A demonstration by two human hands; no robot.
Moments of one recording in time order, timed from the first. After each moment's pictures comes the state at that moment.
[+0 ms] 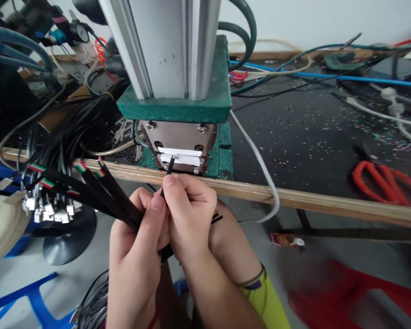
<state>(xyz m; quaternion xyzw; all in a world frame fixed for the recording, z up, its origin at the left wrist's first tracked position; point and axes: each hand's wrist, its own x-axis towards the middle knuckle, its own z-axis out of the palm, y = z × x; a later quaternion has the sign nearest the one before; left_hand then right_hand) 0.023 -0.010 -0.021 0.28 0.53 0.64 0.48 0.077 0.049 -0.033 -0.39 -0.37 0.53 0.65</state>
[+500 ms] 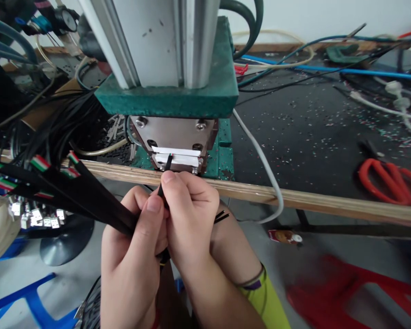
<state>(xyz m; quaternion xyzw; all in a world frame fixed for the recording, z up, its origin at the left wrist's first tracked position) 0.024 -0.005 -0.012 0.31 0.65 0.57 0.40 0.080 0.045 -0.018 -0.42 -0.34 0.57 0.63</state>
